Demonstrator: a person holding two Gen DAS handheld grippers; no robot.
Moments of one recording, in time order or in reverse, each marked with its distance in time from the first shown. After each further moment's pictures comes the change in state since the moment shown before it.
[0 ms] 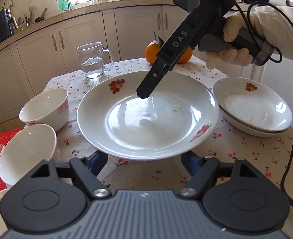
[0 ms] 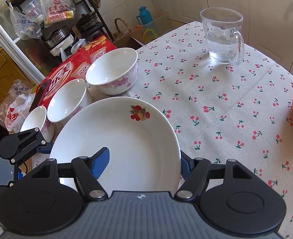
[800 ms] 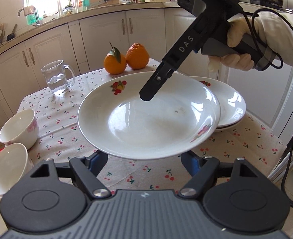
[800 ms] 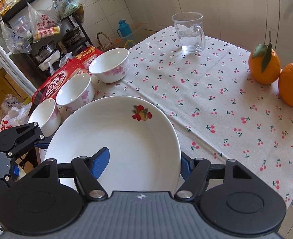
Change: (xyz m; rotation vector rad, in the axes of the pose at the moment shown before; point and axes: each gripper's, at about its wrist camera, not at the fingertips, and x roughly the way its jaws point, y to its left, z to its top) left arm -0.028 -0.051 0.006 0.127 -0.015 -0.138; right arm -0.073 0.028 -0.086 0.108 -0.098 -0.102
